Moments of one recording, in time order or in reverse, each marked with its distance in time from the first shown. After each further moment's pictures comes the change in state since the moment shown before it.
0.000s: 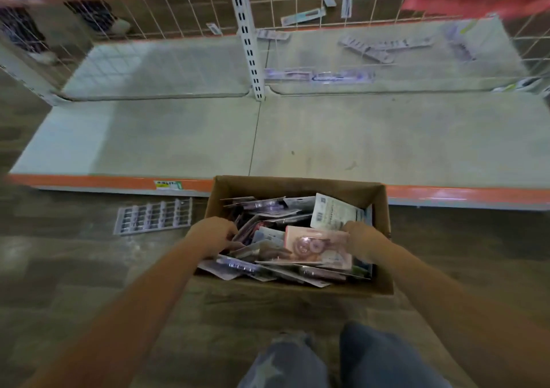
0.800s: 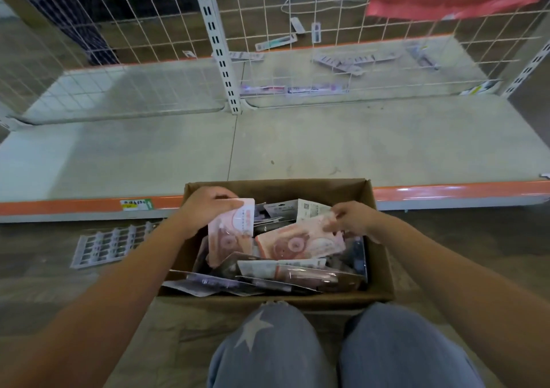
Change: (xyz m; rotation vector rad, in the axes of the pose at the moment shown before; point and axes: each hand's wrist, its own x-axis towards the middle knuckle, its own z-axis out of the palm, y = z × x) left_hand 0.048 0.016 -0.020 -0.934 0.397 0.138; right_hand 0.036 0.024 -0.010 0.633 0.090 -0.067
